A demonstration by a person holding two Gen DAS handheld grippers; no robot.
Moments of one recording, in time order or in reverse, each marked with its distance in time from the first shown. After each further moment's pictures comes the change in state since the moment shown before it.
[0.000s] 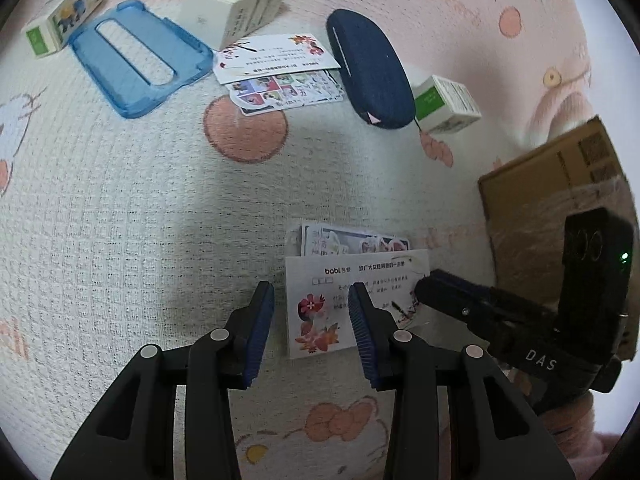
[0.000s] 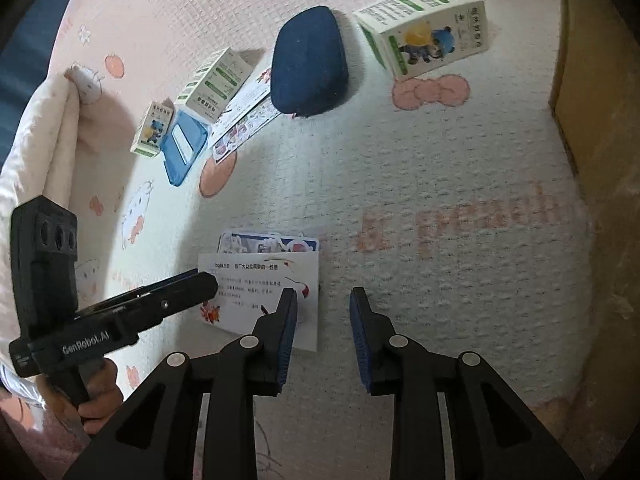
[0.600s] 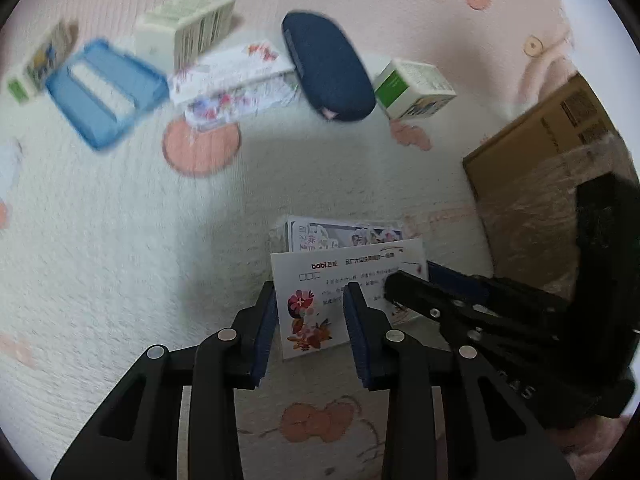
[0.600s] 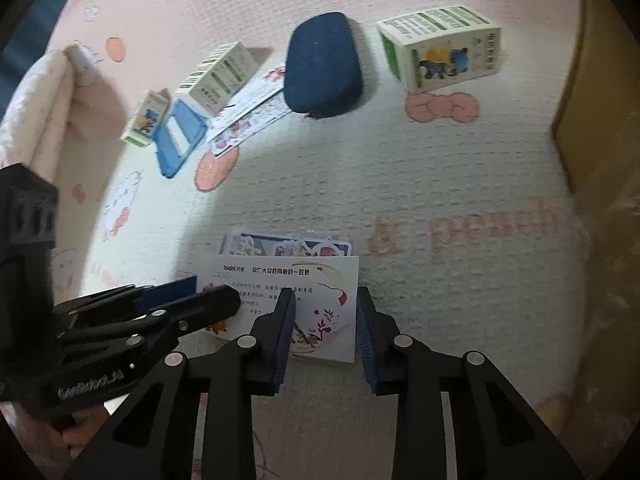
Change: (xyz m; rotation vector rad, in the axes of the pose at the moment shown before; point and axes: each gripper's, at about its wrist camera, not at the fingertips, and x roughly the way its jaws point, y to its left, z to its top) left arm -0.008 -0.034 -0.002 0.128 -0.029 0.061; right arm -0.001 0.025 -0.003 -0.048 -0.039 -0.128
